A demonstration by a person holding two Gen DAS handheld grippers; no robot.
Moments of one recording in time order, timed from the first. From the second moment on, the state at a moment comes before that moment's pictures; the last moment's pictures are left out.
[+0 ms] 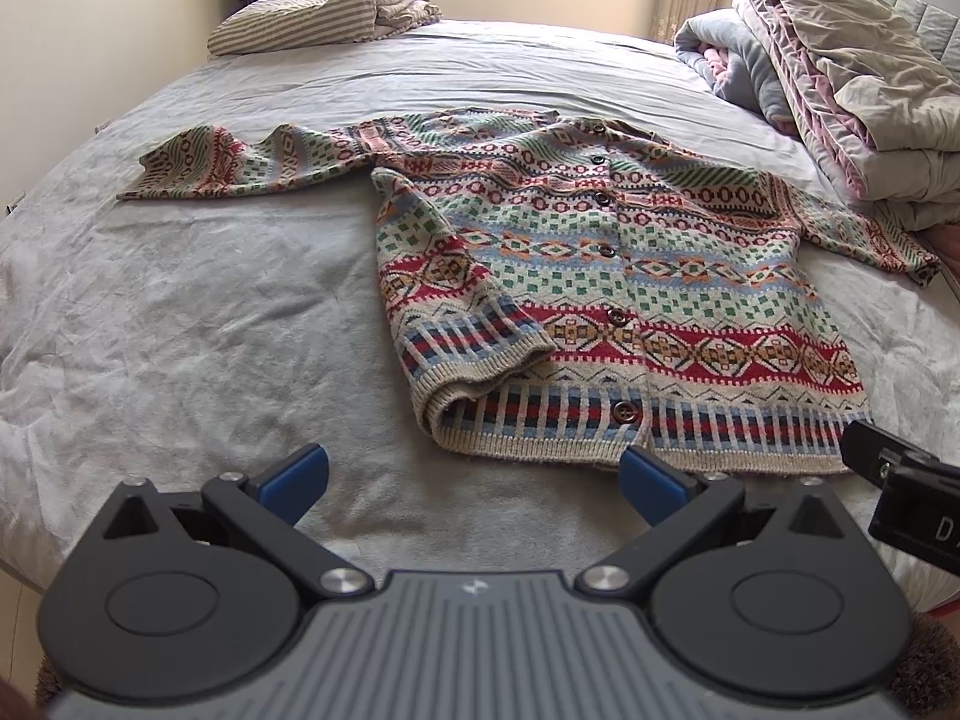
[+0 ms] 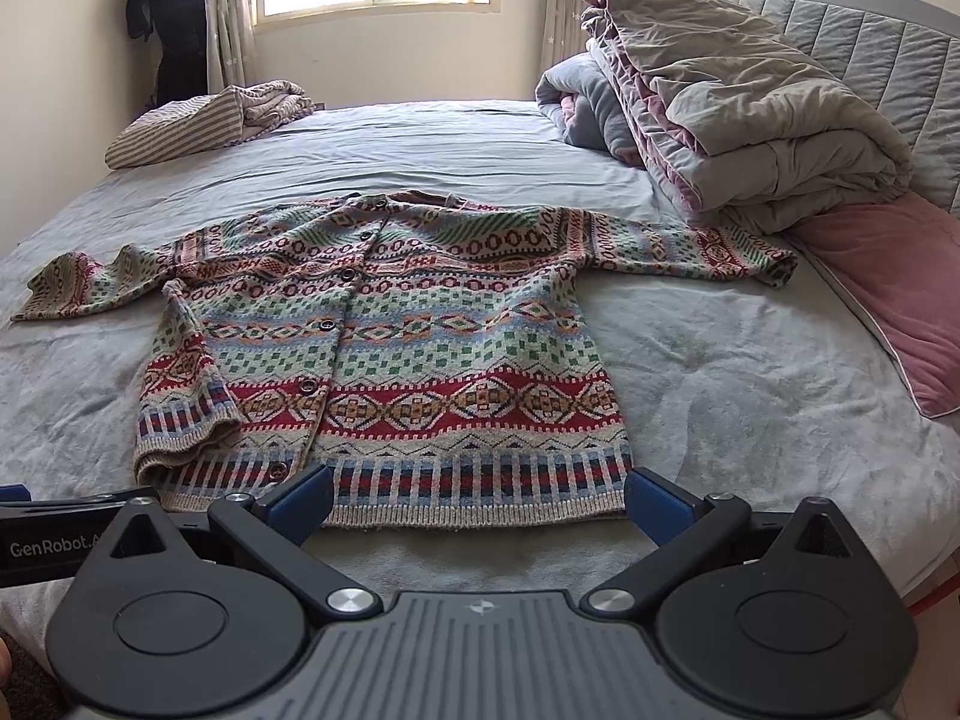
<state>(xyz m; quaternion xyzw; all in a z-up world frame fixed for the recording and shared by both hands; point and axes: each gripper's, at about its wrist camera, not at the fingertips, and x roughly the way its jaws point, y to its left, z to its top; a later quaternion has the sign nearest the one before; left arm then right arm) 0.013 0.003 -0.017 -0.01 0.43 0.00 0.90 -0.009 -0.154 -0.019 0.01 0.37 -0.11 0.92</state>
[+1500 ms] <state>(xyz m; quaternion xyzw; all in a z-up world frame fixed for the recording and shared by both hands) 0.044 0.029 -0.038 0.01 0.40 0.02 0.92 0.012 -0.173 -0.038 -0.04 0.36 -0.12 0.93</state>
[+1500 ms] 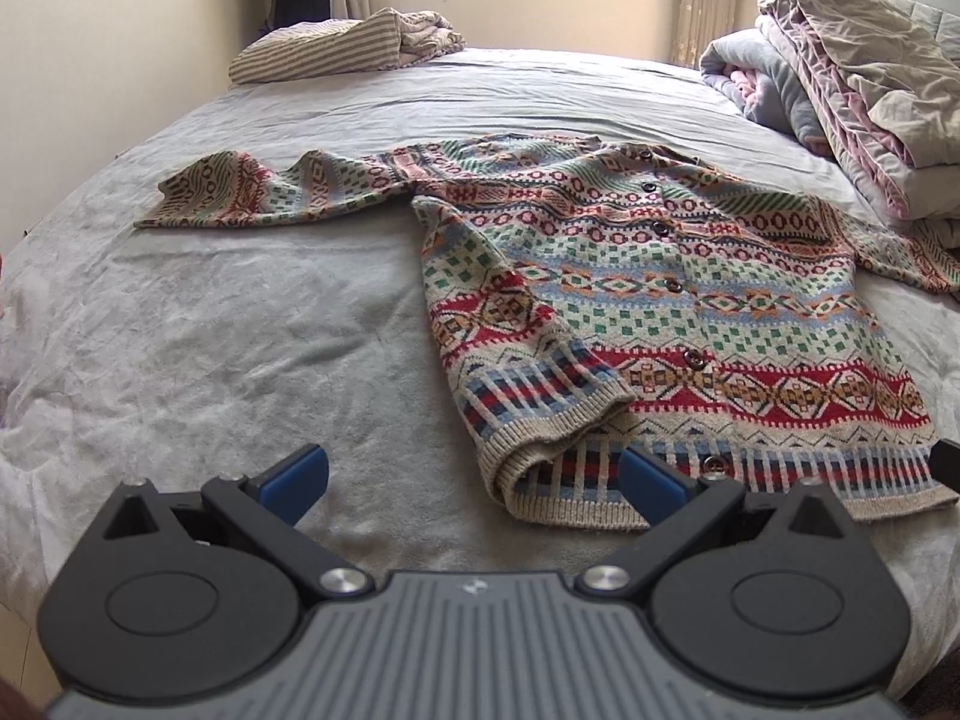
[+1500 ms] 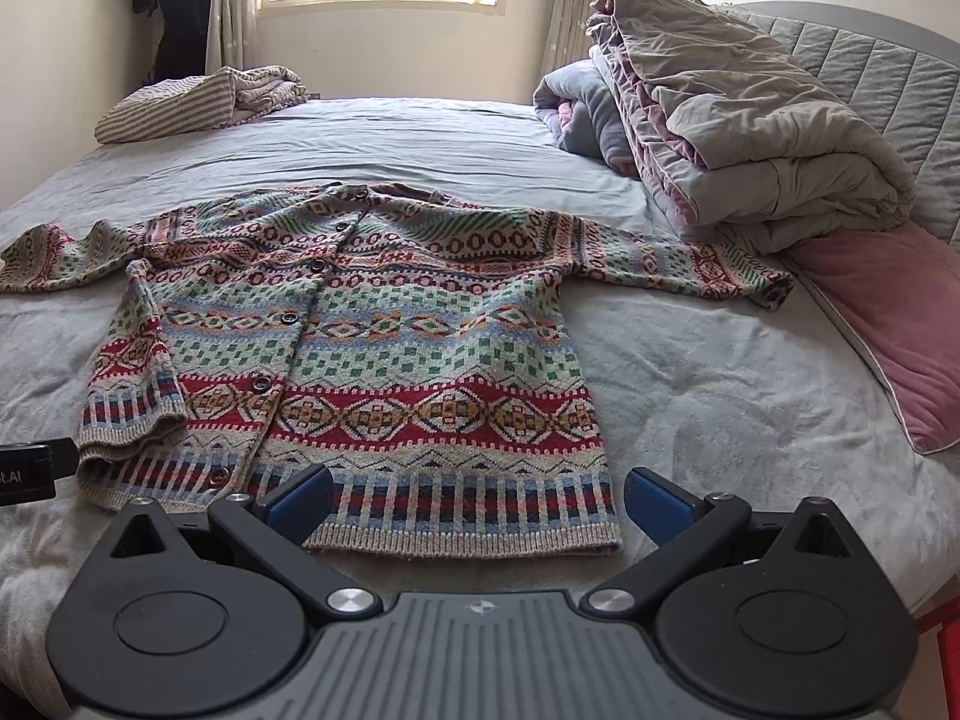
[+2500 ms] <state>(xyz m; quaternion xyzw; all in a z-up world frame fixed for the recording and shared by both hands) 0.098 0.117 -0.076 0.02 0.39 0.16 0.91 0.046 -0.260 -0.082 0.01 0.45 -0.15 0.88</state>
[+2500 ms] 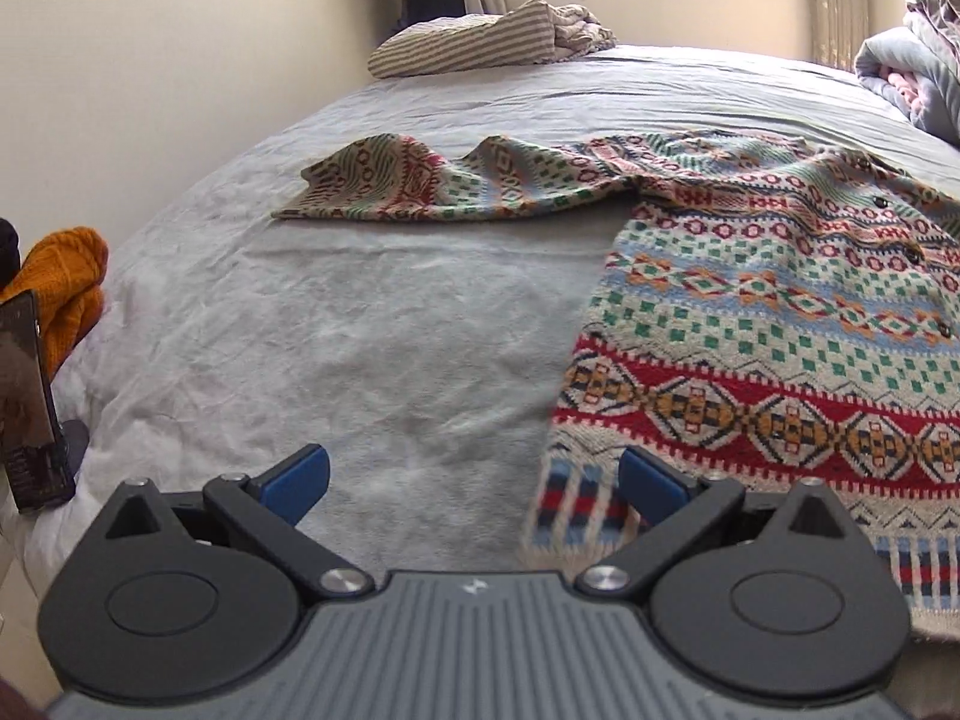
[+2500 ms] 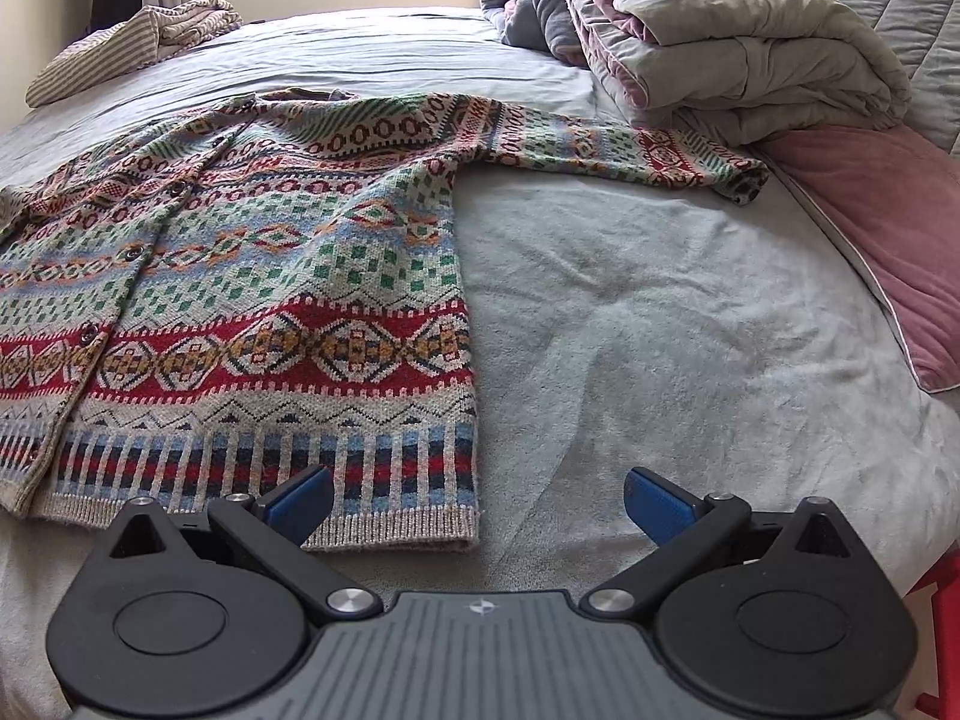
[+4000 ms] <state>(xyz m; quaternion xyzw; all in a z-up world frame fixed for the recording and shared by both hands) 0.050 0.195 -0.058 -0.12 0.44 -0.08 0.88 0.005 -0.331 -0.045 0.15 0.42 -0.07 0.89</state>
